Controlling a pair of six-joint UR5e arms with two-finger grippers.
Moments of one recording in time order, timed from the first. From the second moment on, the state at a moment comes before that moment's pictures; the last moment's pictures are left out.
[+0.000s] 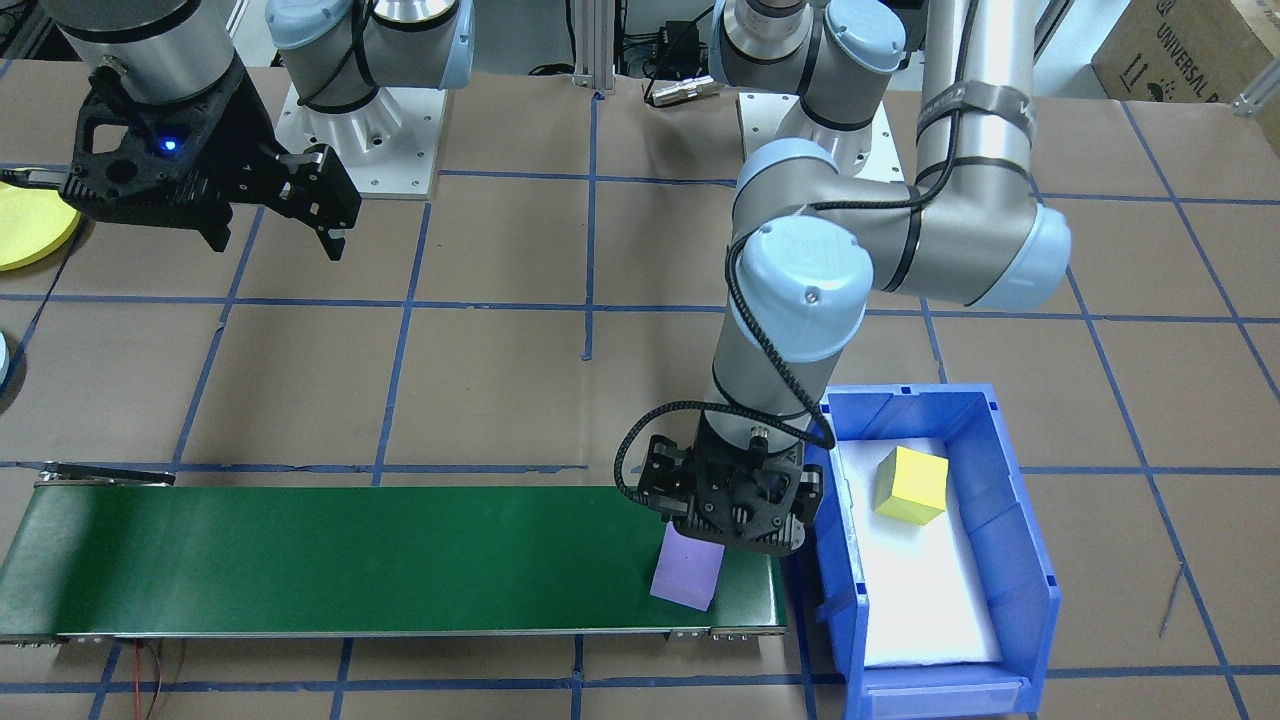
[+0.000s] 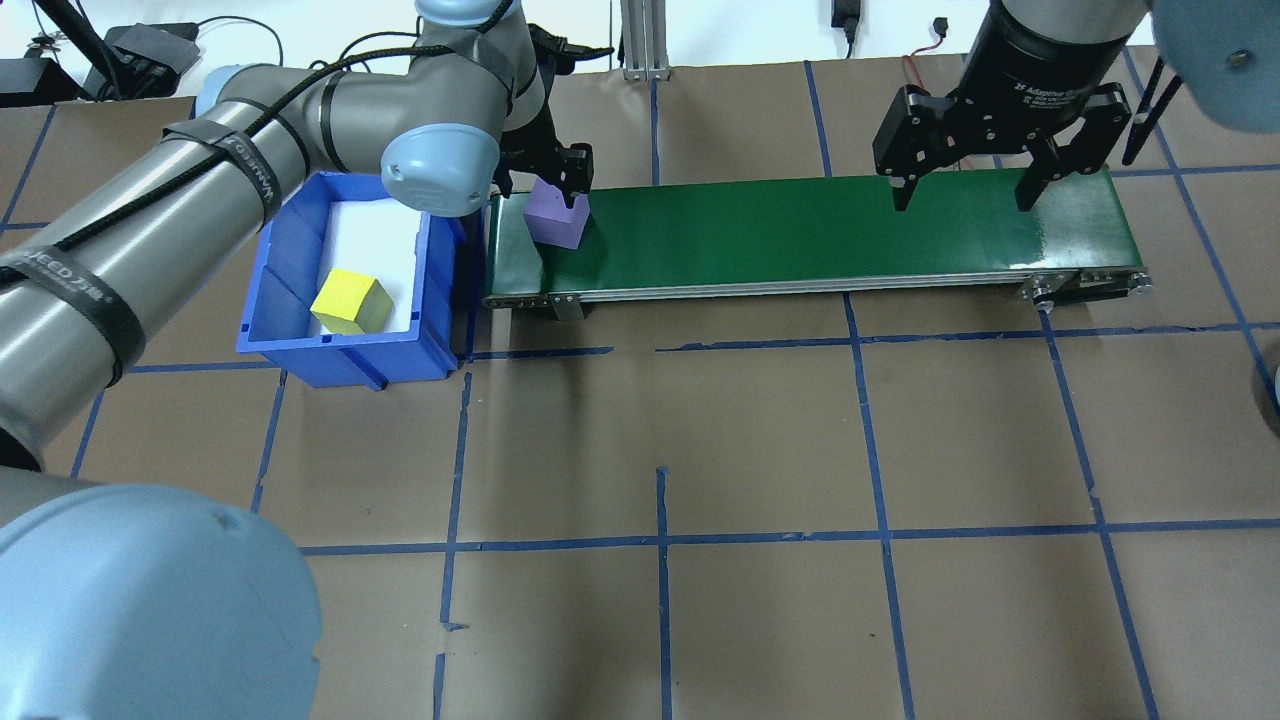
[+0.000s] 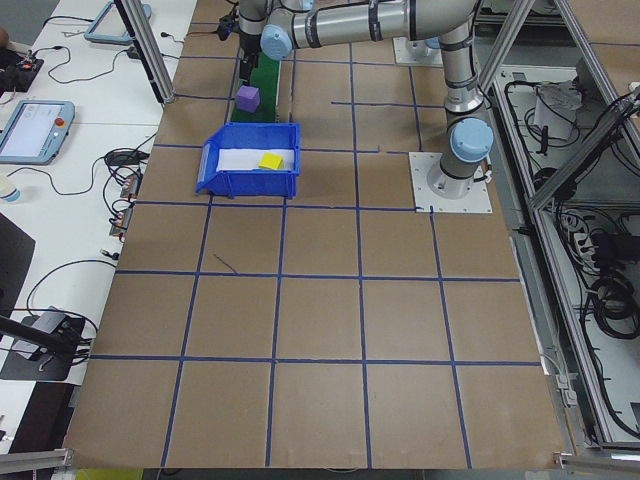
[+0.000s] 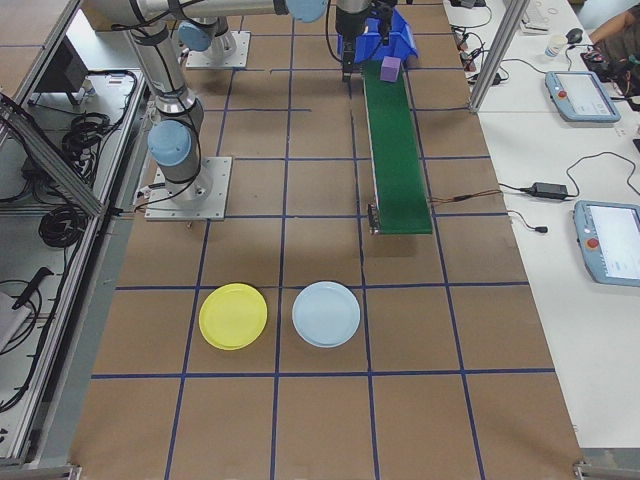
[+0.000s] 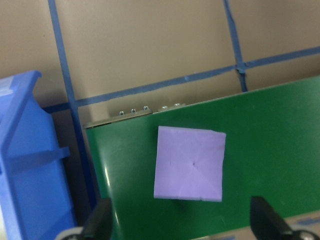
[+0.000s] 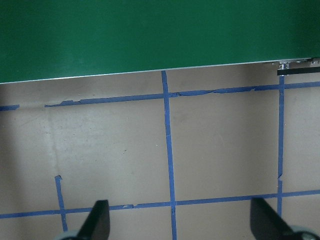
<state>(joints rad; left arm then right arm) -1.74 -1.95 -1.41 -1.17 1.55 0.03 1.57 -1.55 1.49 -1.51 -1.58 0.06</state>
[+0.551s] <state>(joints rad) -1.52 -1.86 -1.48 -1.34 1.59 0.37 1.56 -1.55 1.49 -1.51 -1.58 0.06</state>
